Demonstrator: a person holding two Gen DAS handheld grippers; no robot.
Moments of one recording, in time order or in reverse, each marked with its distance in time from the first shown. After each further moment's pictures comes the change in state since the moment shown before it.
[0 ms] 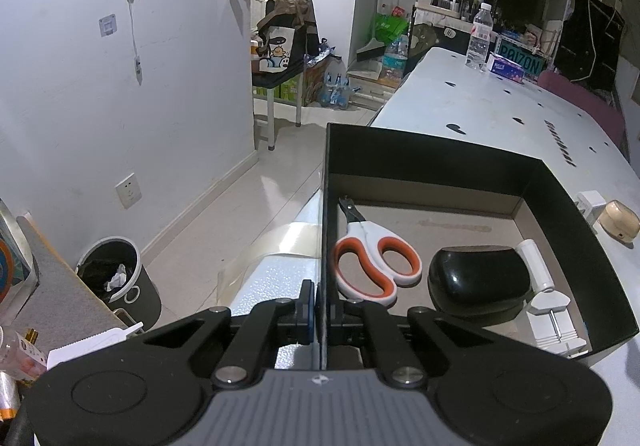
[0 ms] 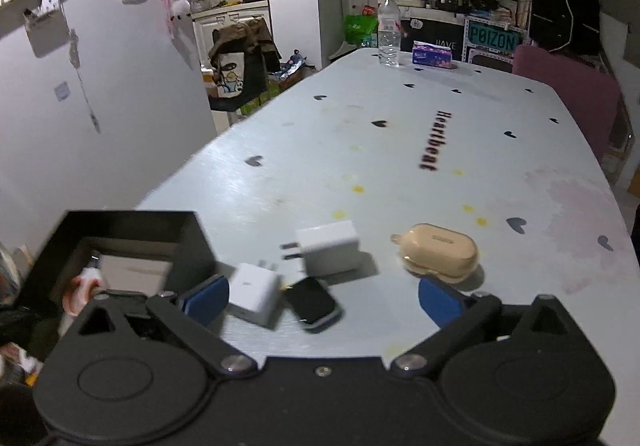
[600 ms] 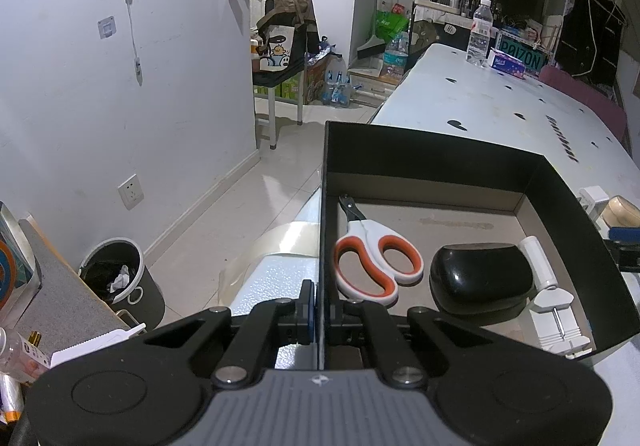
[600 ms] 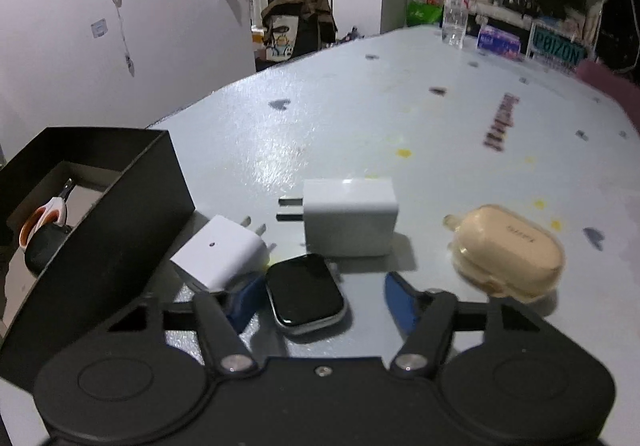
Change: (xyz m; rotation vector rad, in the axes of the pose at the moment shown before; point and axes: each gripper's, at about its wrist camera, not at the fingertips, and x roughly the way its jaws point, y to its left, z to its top) left arm 0.001 -0.003 0.000 0.011 0.007 0.010; right arm 0.084 -0.001 -0.022 -0.155 0.044 0.123
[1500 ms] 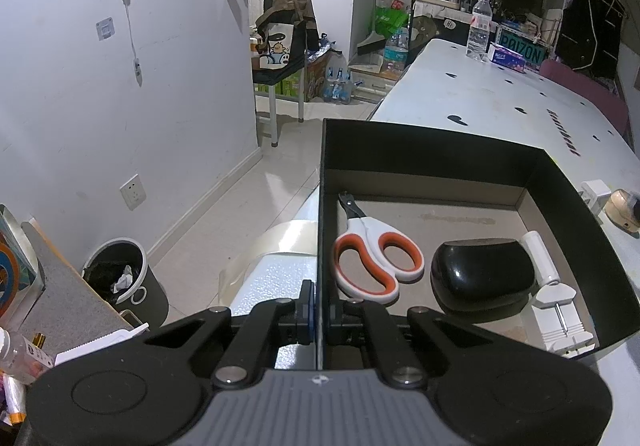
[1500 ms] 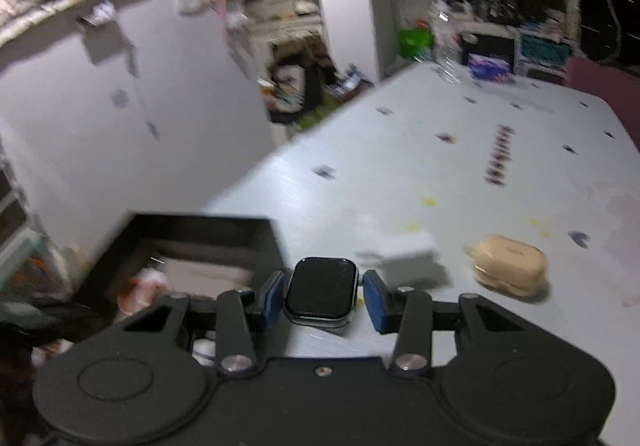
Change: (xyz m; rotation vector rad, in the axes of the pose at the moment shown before) left arm 0.001 -0.002 0.001 0.013 0.009 0.010; right arm -0.098 0.043 0.023 0.125 -0.123 0.082
